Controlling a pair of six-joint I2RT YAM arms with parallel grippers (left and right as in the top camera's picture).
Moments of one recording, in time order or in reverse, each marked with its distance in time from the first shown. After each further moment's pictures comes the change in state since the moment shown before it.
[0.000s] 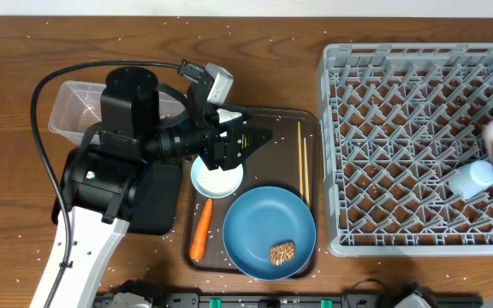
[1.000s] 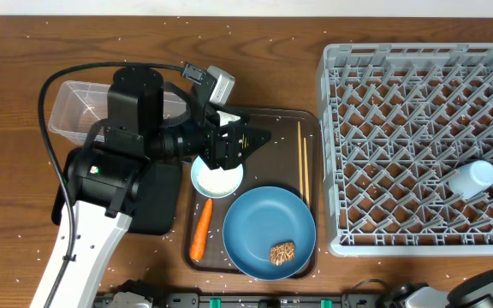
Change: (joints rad) left arm 0.000 0.021 0.000 -0.060 -0.030 0.015; right arm -0.121 0.491 0.000 0.138 0.251 0.318
